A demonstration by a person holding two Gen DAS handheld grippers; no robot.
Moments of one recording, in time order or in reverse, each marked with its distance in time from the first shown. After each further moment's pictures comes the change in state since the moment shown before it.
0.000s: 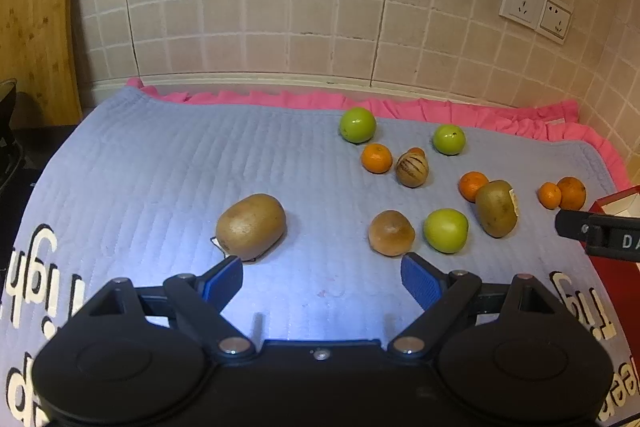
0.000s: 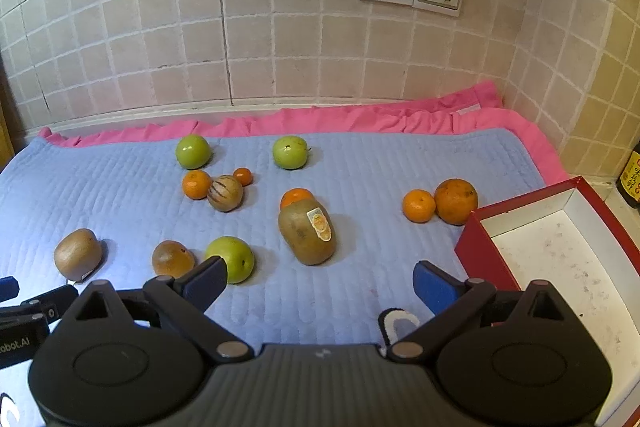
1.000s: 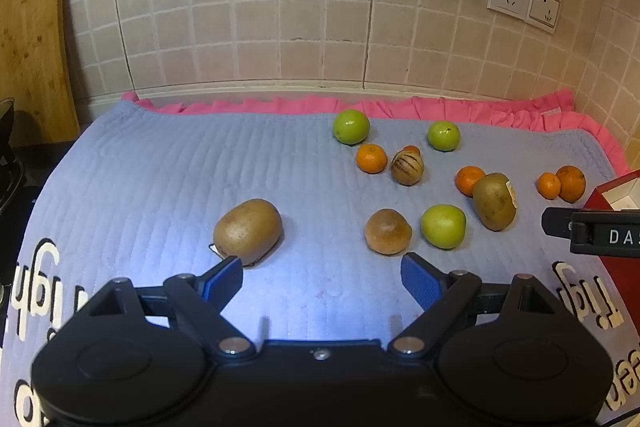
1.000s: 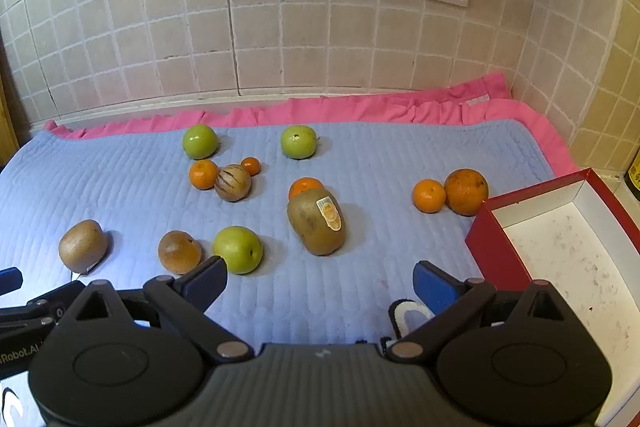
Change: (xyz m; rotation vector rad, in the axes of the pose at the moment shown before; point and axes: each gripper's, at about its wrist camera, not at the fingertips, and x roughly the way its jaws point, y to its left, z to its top) left arm -0.002 -0.007 -0.004 0.052 -0.014 0.015; right arm 0.006 0.004 -0.005 0.002 0.020 0.018
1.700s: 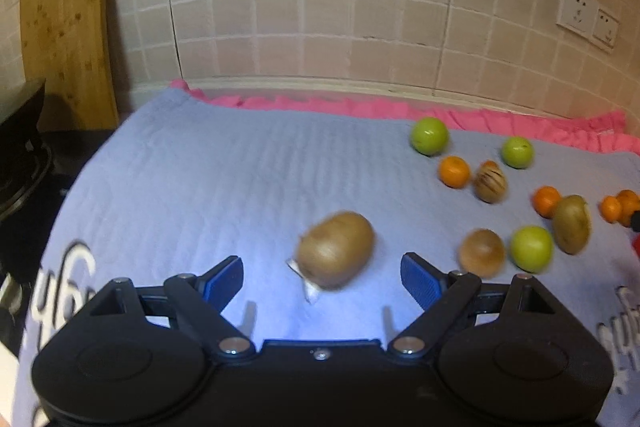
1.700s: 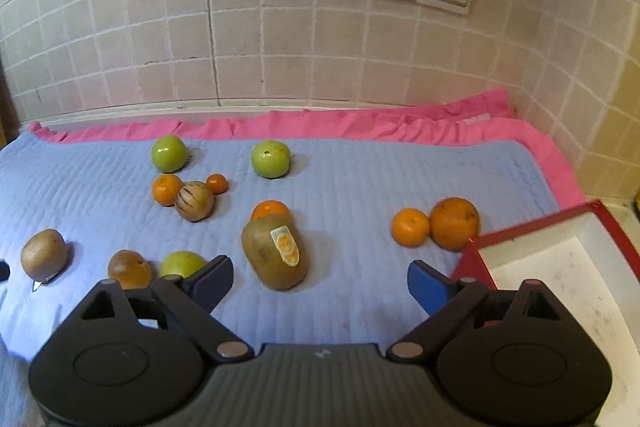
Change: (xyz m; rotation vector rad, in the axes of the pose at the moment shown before) left arm 0.038 0.067 0.008 -0.045 -0.016 0.092; right arm 0.044 -0.044 0.019 -0.052 -0.039 0.031
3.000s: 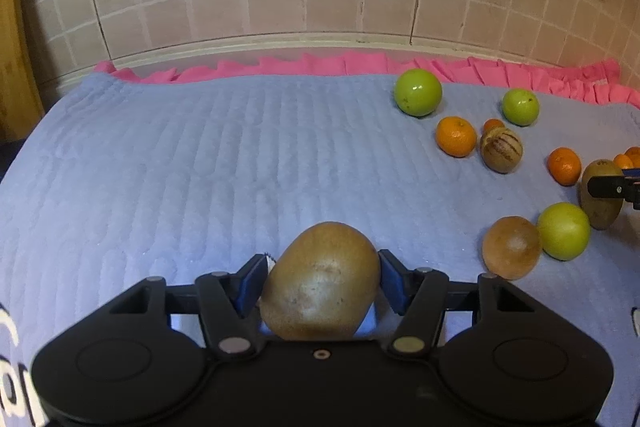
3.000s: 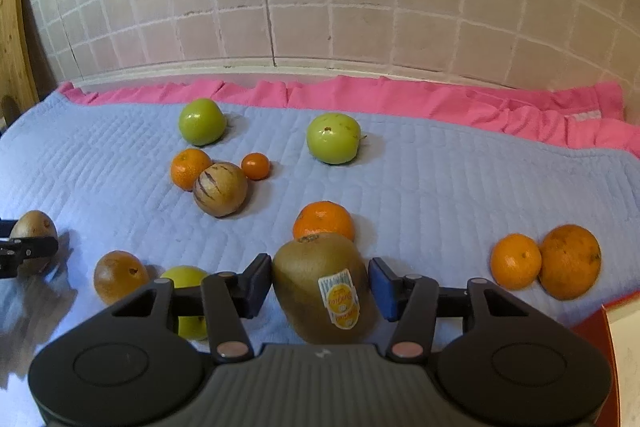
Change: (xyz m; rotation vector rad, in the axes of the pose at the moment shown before) left arm 0.077 -0.005 0.013 0.097 0.126 -0.118; right arm 0.097 0.012 0.013 -0.087 0.085 0.192
